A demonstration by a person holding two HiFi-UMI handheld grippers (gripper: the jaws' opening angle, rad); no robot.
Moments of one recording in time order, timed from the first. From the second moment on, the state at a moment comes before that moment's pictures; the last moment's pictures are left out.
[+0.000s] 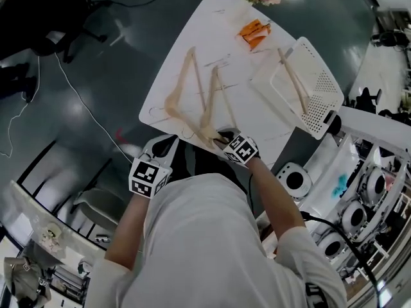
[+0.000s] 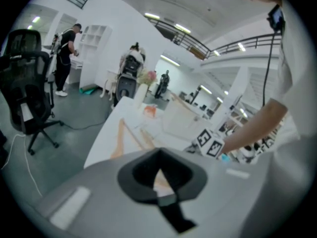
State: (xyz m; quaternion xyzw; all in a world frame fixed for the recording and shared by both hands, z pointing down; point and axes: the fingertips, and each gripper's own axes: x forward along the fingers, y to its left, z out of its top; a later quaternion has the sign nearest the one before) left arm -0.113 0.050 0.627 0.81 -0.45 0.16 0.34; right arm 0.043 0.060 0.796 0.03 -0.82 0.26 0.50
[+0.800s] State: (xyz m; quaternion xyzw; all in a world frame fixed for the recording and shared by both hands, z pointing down) left arm -0.147 0.041 0.602 0.80 -0.49 0.16 0.30; right arm 0.032 0.034 0.679 0.02 -0.88 0.21 0.43
